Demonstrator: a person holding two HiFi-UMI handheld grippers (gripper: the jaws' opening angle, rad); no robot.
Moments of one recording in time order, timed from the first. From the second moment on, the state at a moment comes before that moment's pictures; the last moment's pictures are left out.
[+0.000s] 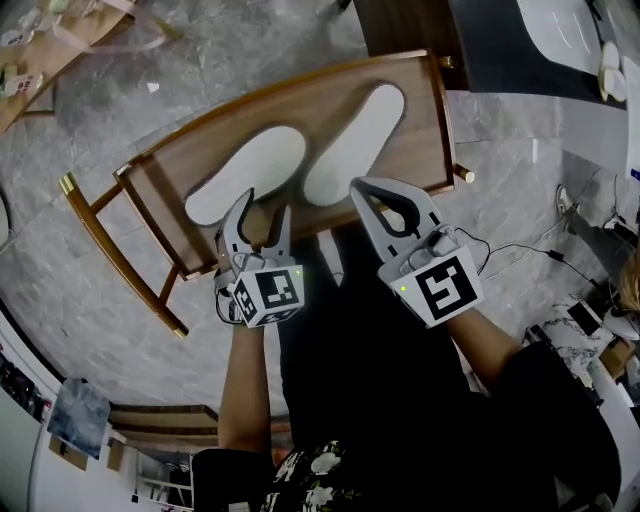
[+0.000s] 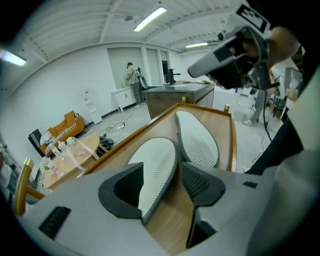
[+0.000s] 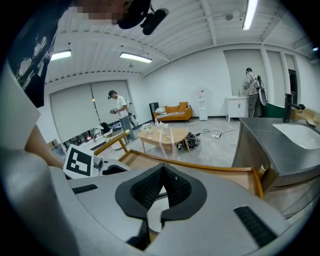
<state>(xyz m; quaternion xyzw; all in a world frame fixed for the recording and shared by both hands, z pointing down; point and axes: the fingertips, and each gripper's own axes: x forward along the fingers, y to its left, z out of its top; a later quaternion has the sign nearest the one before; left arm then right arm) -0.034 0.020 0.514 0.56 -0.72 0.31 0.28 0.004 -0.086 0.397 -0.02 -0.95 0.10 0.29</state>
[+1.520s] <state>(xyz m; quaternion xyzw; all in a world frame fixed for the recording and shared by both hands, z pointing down) -0.042 0.010 0.532 0.47 -0.73 0.44 0.25 0.004 -0.091 0.413 -0.10 -0.95 0.07 0.30</state>
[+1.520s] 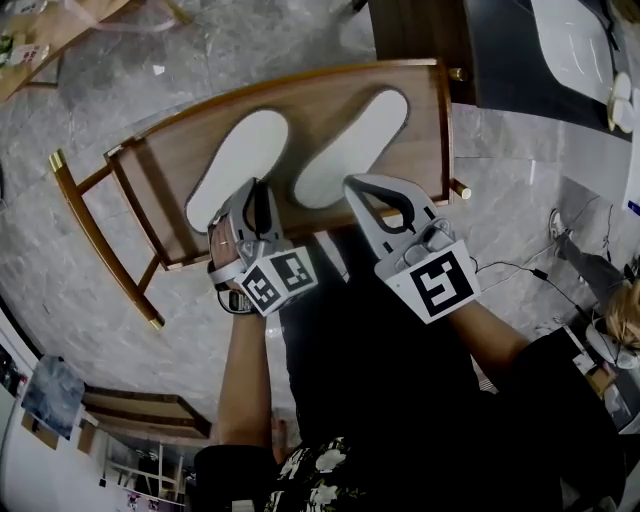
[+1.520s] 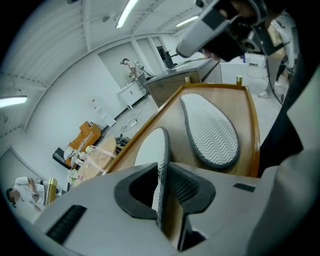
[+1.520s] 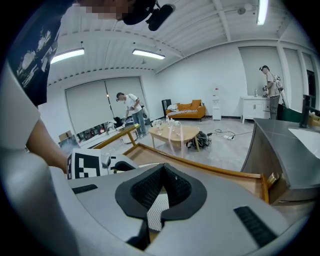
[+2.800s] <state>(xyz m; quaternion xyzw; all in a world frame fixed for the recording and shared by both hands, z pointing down) -0.063 -0.004 0.454 0.42 -0.83 0.05 0.36 0.003 -0.093 0.404 -0.10 -0.95 0.08 0.28</state>
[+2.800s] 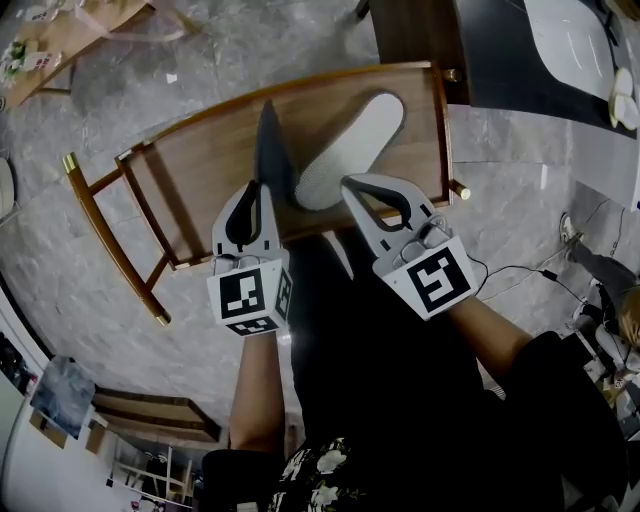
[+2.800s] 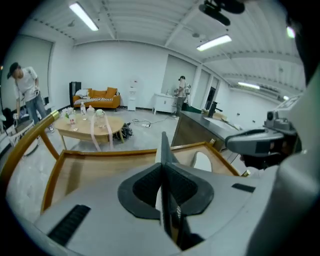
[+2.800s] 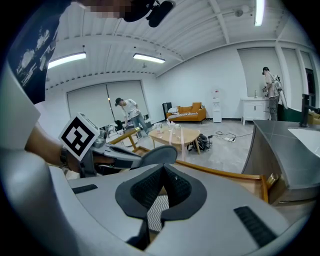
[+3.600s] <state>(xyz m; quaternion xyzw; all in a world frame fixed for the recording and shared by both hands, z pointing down) -0.097 0.013 0.471 0.44 -0.81 -0.05 0.39 -0.003 -0.073 0.419 -0.06 -0.95 0.10 0.30</state>
